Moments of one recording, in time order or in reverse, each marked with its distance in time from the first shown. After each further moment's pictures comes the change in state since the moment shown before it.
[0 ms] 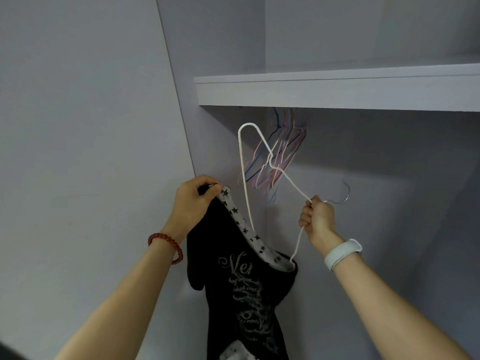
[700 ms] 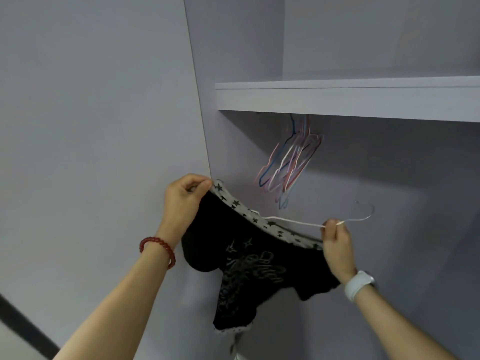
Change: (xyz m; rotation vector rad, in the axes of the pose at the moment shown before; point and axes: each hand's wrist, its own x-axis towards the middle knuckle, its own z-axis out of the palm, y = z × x) left_hand -0.013 0.003 -0.036 -0.201 0.220 -0.083; right_hand -0.013 0.039 -0.044 -0.647 0.010 -0.649
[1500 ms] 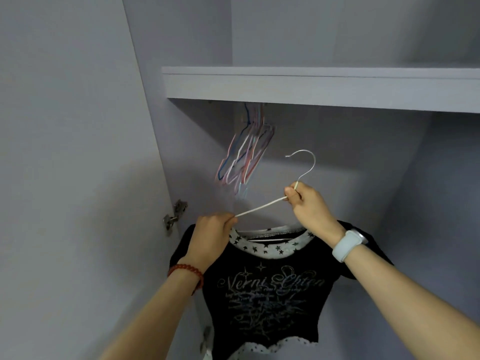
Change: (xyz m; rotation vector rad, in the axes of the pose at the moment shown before) left_hand -0.039 -0.070 0.095 0.470 -0.456 0.342; right_hand 0.029 -0.071 -0.029 -0.372 -0.249 -0.131
